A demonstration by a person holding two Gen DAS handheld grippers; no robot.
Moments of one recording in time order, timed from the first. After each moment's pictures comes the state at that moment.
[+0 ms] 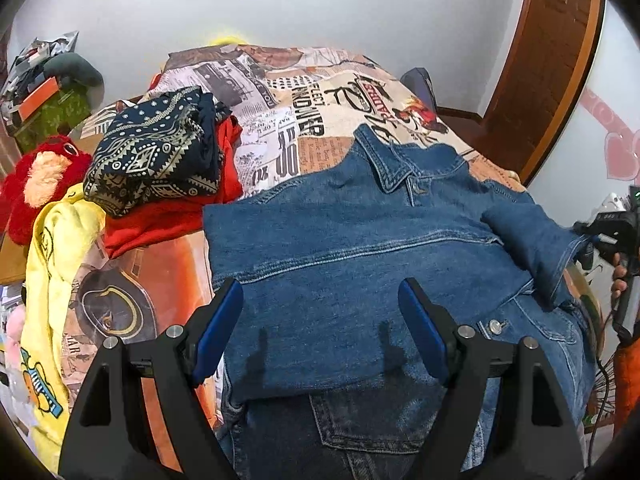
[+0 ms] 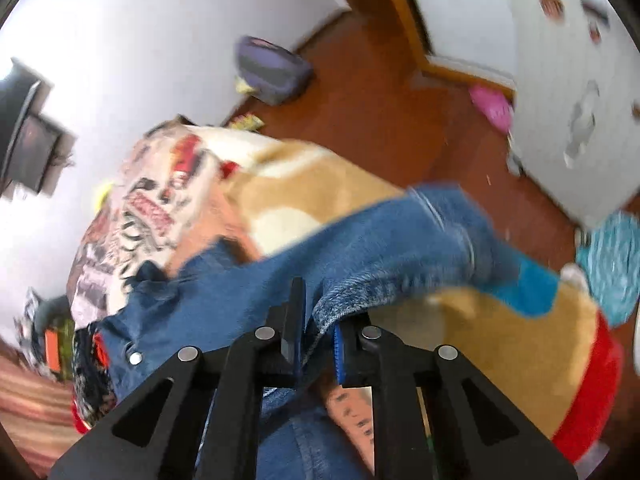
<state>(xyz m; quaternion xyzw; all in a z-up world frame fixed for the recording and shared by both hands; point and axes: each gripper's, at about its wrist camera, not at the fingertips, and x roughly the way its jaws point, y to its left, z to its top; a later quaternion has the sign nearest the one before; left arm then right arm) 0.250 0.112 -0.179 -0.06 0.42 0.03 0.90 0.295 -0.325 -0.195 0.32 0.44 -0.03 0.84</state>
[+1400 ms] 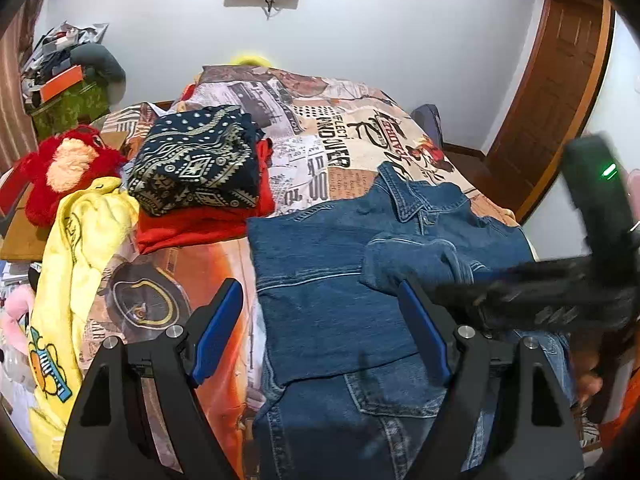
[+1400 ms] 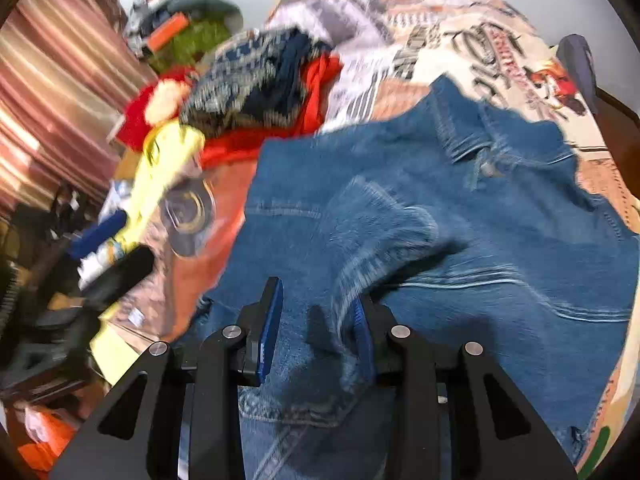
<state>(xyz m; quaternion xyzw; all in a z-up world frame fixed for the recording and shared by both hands) 0.209 0.149 -0.152 -0.10 0.38 0.04 0.92 0.235 -0.004 -0.151 -0.03 0.53 0.36 0.77</state>
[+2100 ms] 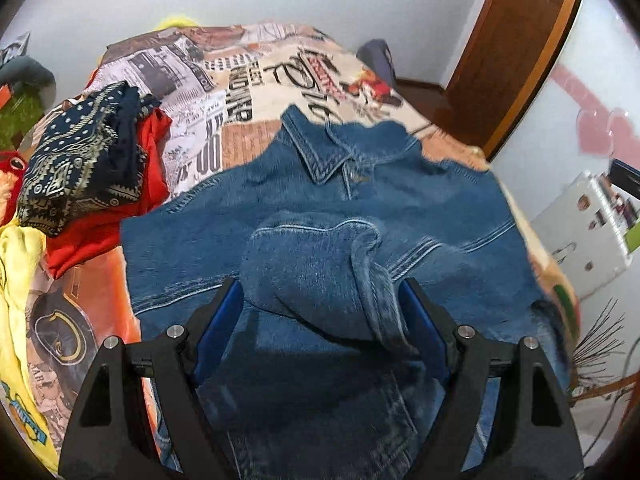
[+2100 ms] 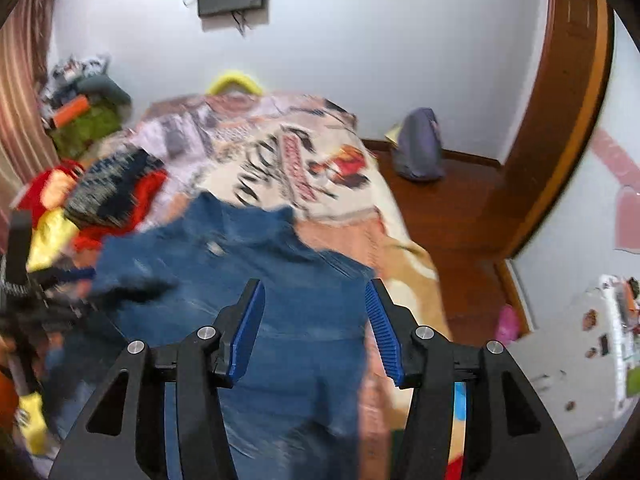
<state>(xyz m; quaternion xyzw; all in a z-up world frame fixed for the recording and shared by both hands) 0.301 0.063 -0.195 -0.06 0.47 -0.05 0.88 0.242 -0.186 -0.079 -0.09 0.38 0.15 0.91</state>
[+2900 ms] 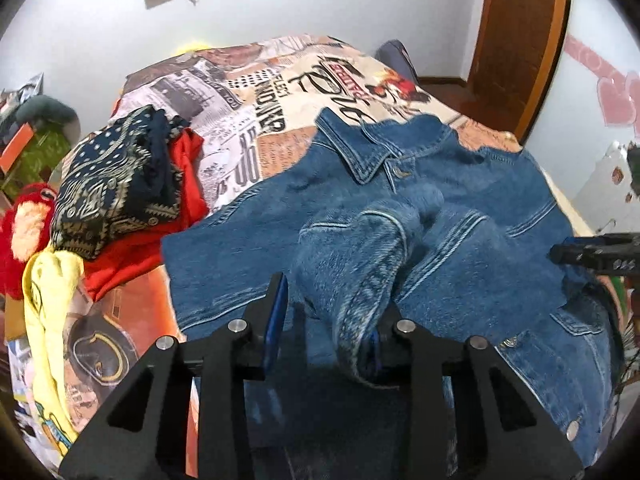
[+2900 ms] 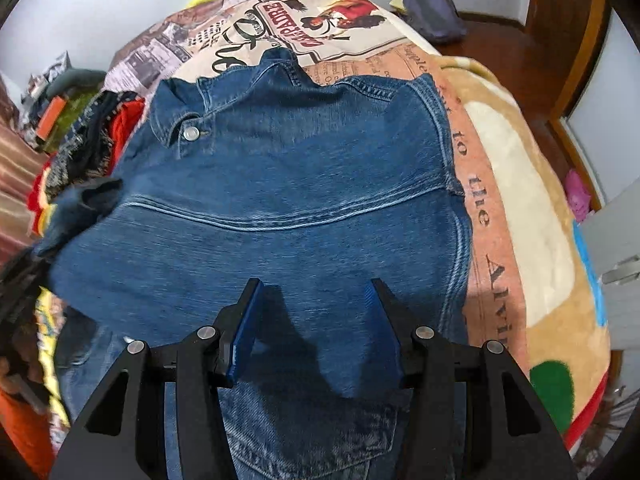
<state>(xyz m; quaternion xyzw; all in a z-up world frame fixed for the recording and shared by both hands) 0.291 0.079 -0.201 0.01 0.45 0.00 0.90 0.266 -0.179 -0.213 0.03 0.56 0.17 0.81</state>
